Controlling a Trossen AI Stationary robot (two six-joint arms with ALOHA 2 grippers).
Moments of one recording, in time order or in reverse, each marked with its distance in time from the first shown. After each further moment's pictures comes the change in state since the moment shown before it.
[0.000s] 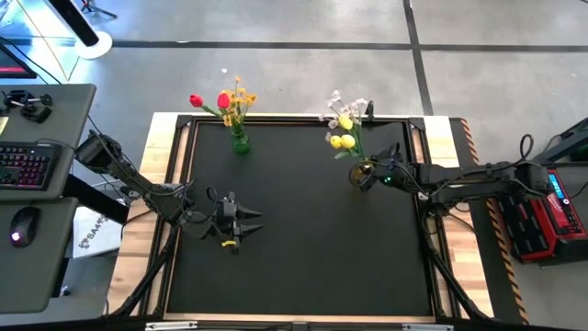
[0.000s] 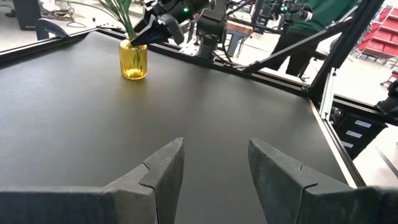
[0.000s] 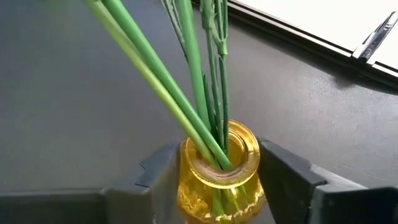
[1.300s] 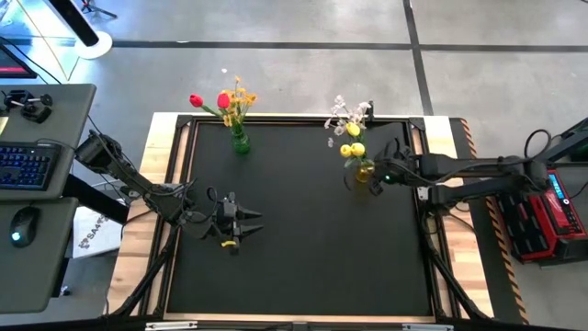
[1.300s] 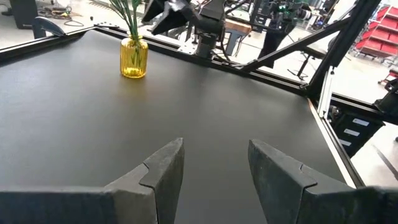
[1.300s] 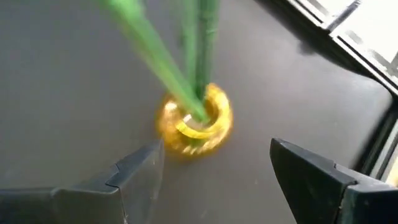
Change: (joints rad) left arm 0.000 0.000 0.000 -0.002 0.009 -0.001; right arm 0.056 -0.002 0.308 -0.640 -0.026 0.032
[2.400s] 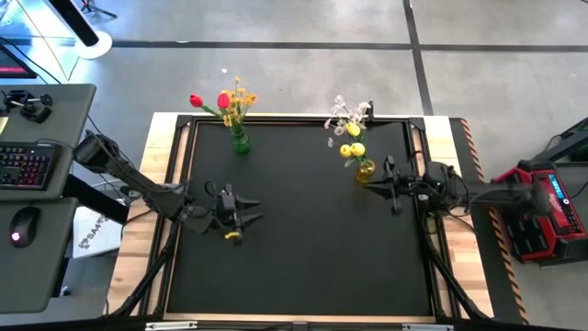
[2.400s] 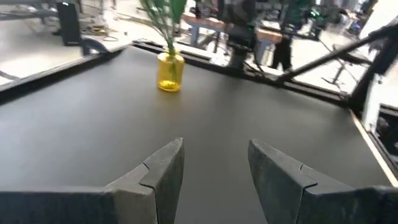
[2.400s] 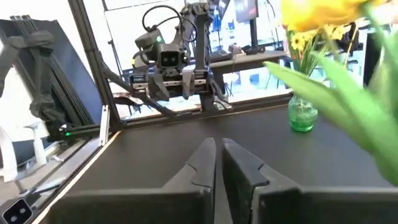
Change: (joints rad) left arm 0.055 -0.023 -0.009 -0.011 -0.075 0.058; right arm -0.006 -0.629 -0.582 1.130 -0.653 -0.364
